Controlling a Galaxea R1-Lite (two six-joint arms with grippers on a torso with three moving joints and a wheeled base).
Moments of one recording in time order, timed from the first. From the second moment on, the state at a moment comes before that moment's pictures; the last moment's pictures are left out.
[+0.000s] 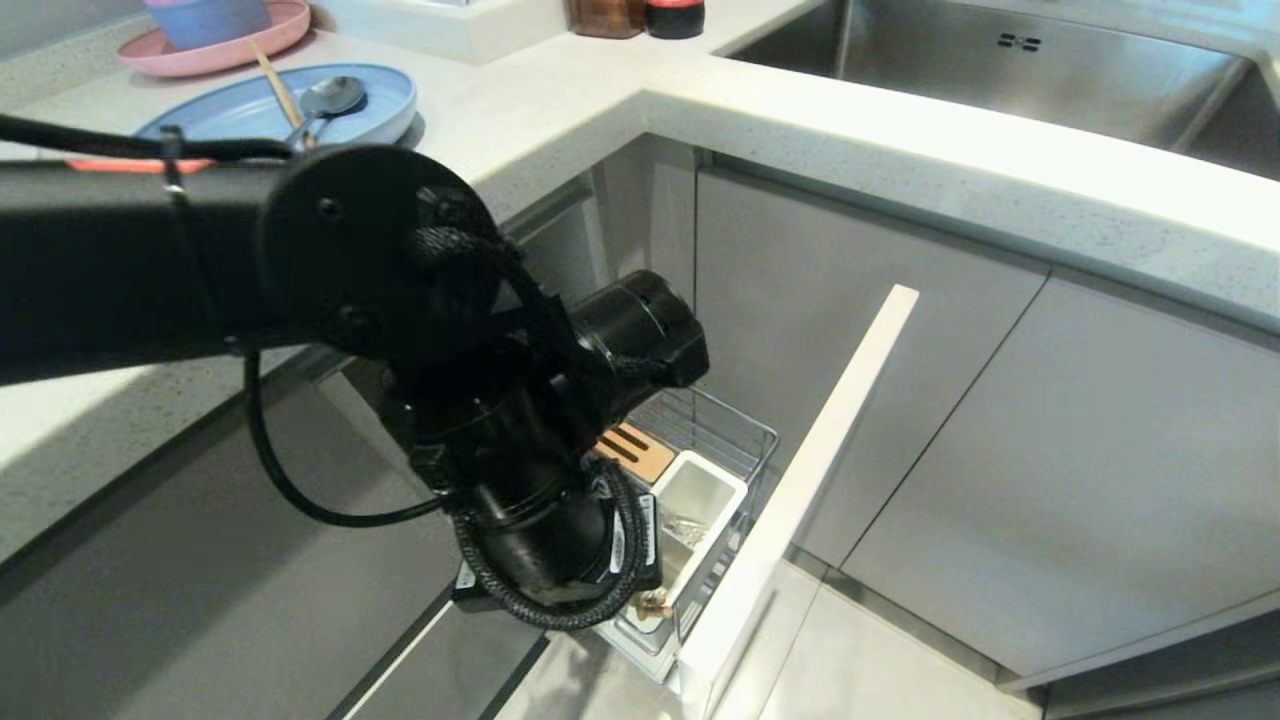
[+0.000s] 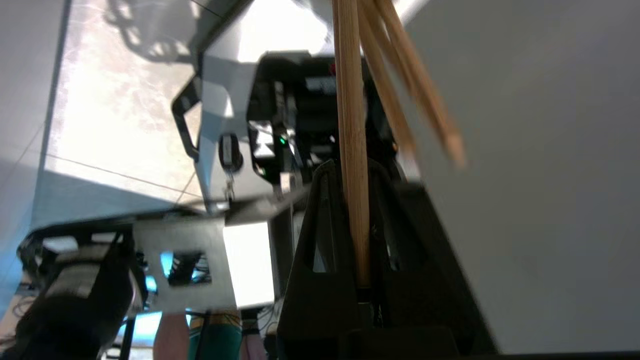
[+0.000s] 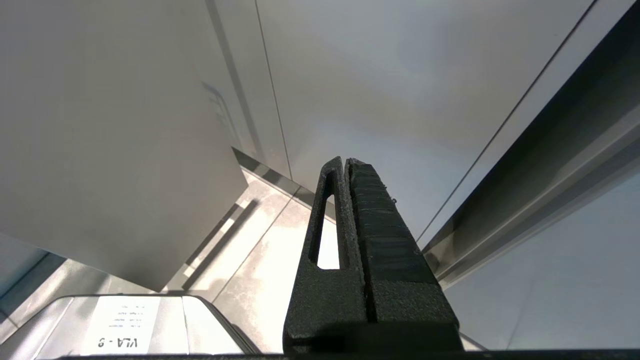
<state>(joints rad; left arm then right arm) -0.91 1.89 -1.76 1.20 0.09 -0.86 0.00 0.00 0.00 0.00 0.00 0.01</state>
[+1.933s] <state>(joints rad) -1.10 1.42 -1.88 1.03 0.69 -0.96 0.00 0.00 0.00 0.00 0.00 0.01</state>
